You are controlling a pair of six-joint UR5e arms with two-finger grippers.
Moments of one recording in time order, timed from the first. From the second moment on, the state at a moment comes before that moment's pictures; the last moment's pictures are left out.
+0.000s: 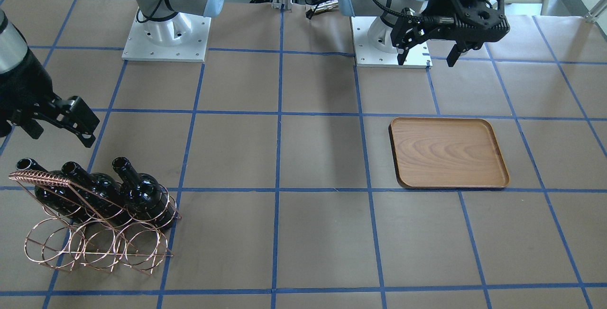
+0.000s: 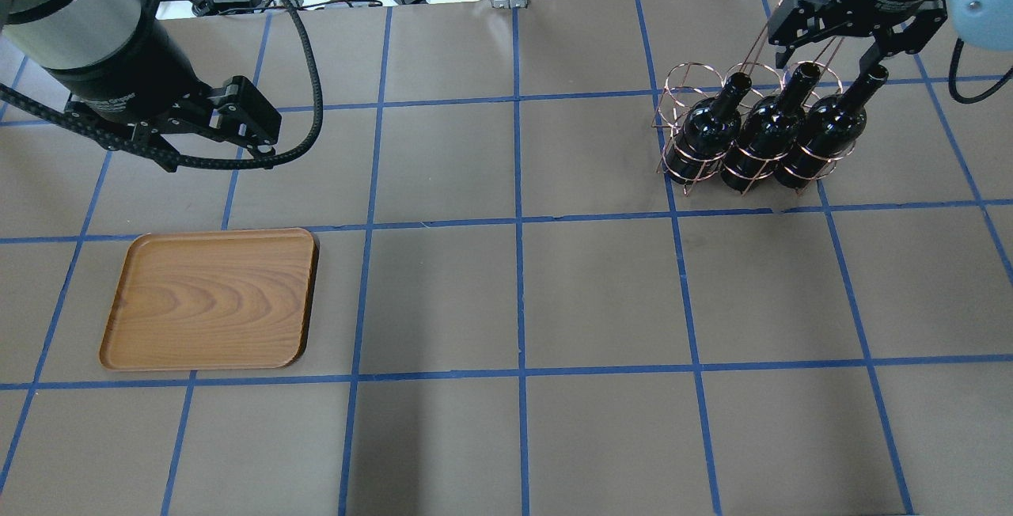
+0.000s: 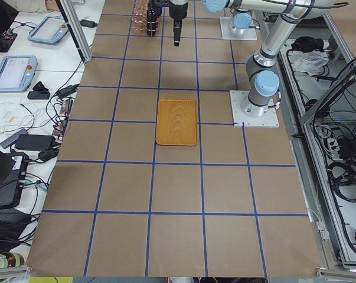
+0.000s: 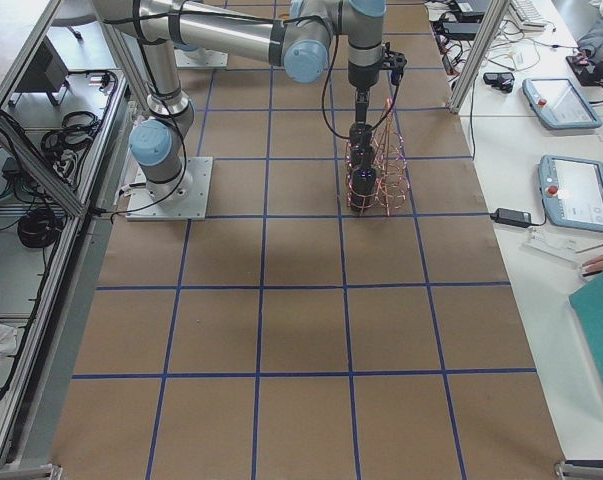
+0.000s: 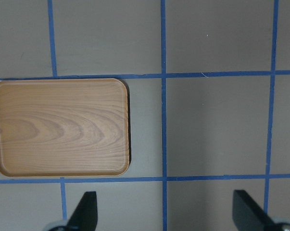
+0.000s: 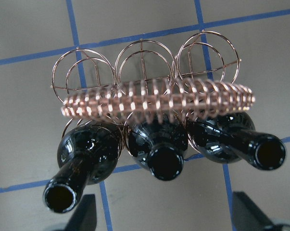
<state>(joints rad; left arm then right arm) -1.52 -1.45 -1.60 -1.64 1.58 0.06 1.38 -1.42 1.55 -1.83 -1.57 -0.03</state>
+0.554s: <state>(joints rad) -1.52 -1.45 -1.60 -1.64 1.58 0.05 1.37 -1.38 1.56 -1.88 -1.57 -0.06</state>
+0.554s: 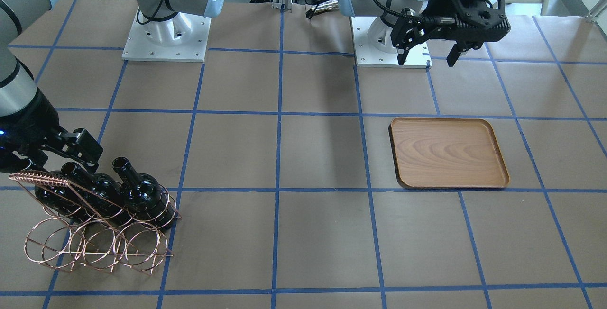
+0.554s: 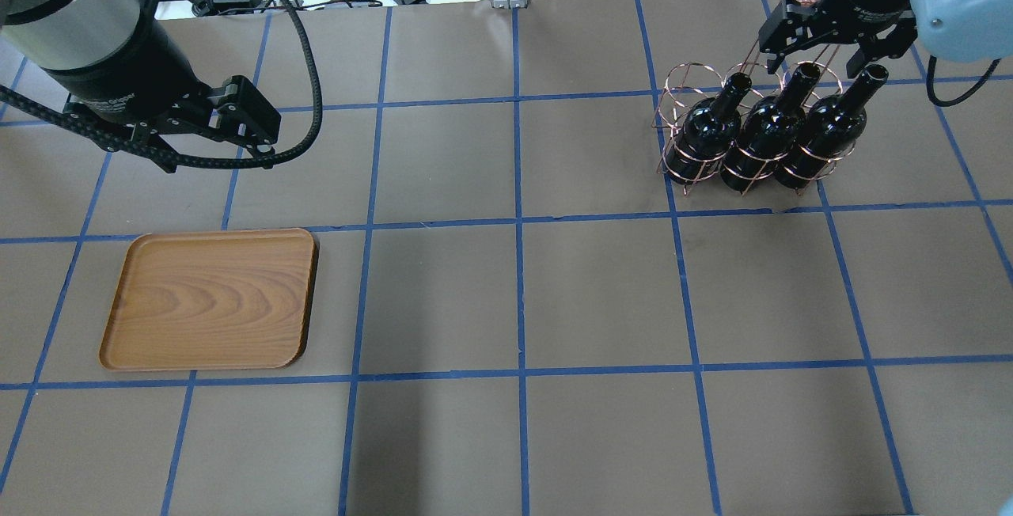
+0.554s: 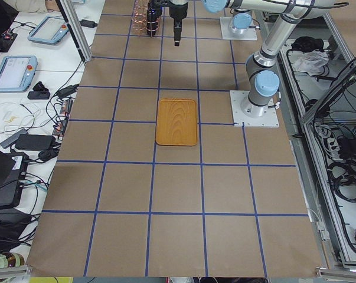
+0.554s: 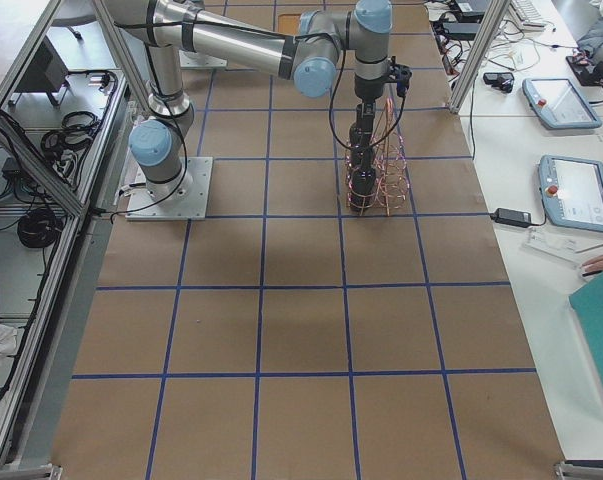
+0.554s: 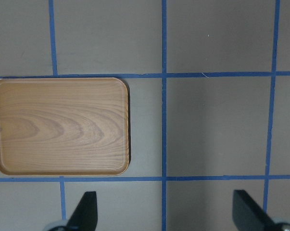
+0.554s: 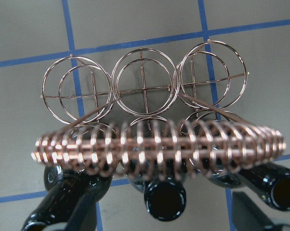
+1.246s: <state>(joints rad) -1.52 -1.45 -1.60 -1.64 1.58 0.06 1.37 -1.35 1.57 -1.89 -1.57 -0.04</state>
